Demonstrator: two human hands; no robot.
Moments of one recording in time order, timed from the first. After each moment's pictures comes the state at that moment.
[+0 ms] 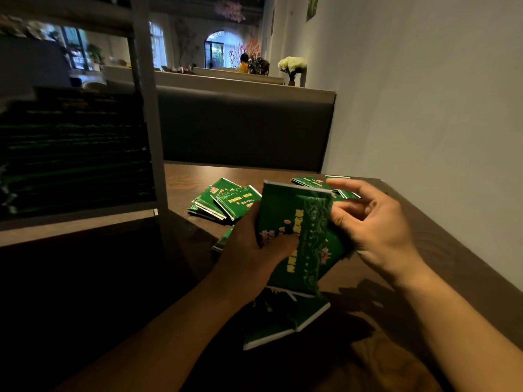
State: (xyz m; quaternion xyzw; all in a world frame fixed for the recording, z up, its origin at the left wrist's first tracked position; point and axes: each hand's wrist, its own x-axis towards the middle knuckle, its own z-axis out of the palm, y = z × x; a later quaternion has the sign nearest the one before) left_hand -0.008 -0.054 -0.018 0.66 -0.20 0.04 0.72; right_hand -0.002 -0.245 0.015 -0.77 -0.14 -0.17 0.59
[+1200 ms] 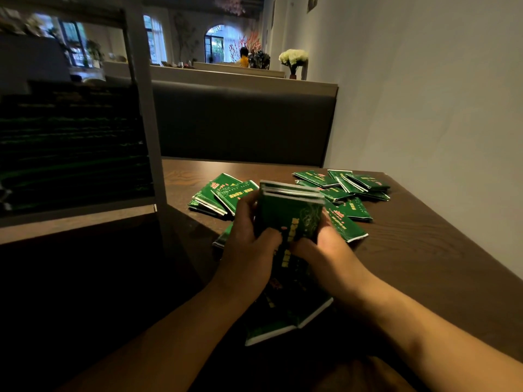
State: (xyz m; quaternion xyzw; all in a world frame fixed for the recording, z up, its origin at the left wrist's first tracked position) left_hand -0.004 -0.060 -0.028 0.67 -0.14 0.08 0.73; right_hand -0.003 -0.205 -0.026 -0.82 -0.15 -0.04 0.55
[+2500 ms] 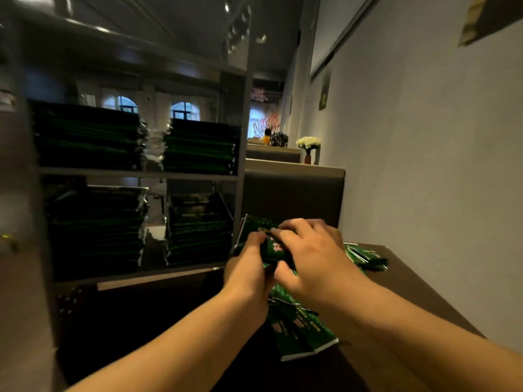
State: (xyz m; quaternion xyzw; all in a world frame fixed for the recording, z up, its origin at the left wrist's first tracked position) left_hand -0.106 -0.010 0.109 0.46 0.10 0.02 0.88; right_hand -0.109 -0.128 0.131 -0.94 -0.23 -0.25 0.03
